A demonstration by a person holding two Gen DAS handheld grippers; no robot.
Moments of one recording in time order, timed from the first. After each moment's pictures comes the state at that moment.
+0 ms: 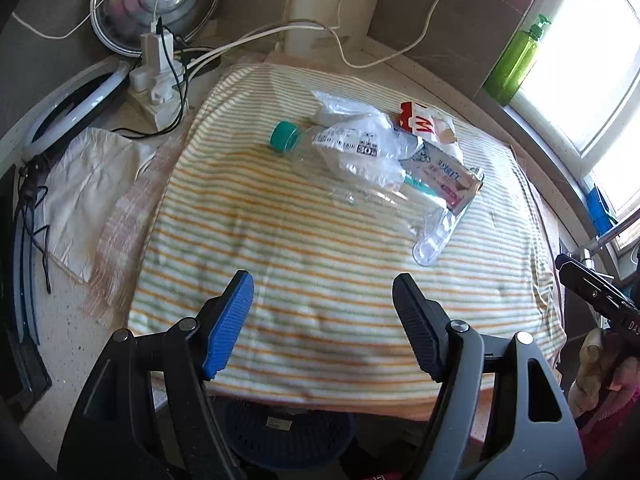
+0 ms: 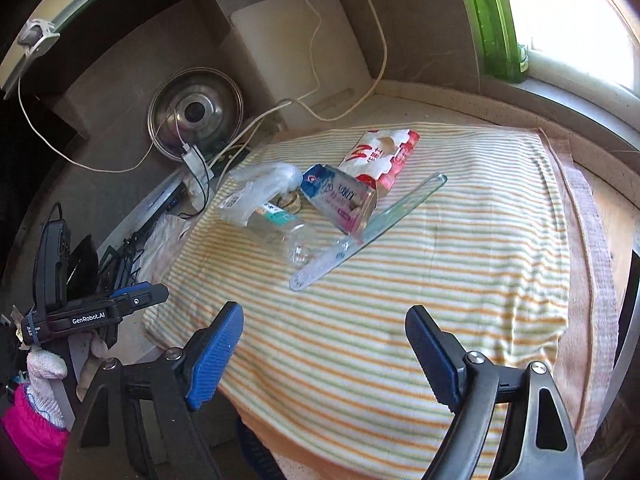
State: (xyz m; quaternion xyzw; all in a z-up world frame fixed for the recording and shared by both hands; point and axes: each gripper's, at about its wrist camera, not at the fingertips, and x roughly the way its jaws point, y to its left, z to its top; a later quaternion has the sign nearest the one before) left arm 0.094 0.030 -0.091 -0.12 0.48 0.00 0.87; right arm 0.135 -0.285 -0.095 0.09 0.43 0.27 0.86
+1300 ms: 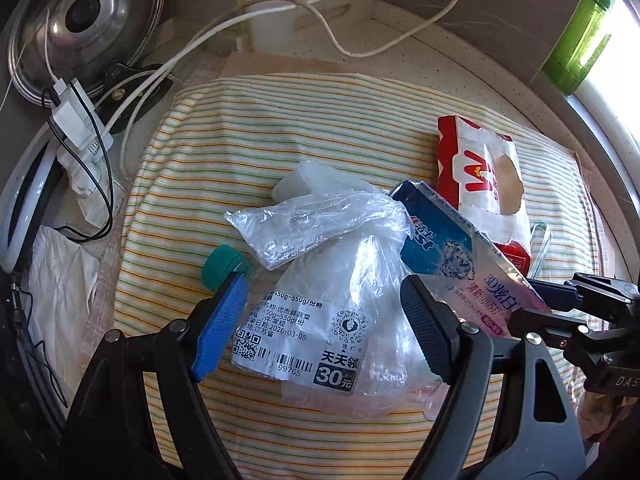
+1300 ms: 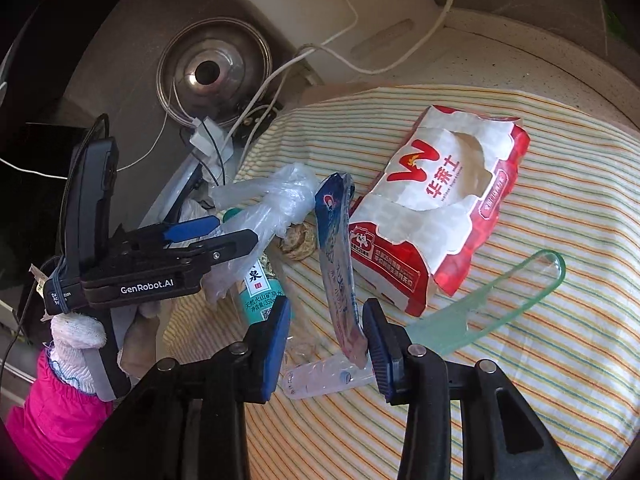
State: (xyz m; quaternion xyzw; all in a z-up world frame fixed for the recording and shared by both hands) left arm 0.276 -0.004 -0.119 -0.06 0.56 0.04 0.83; right arm 0.305 -0.220 -0.144 0.09 0.53 0.42 0.73
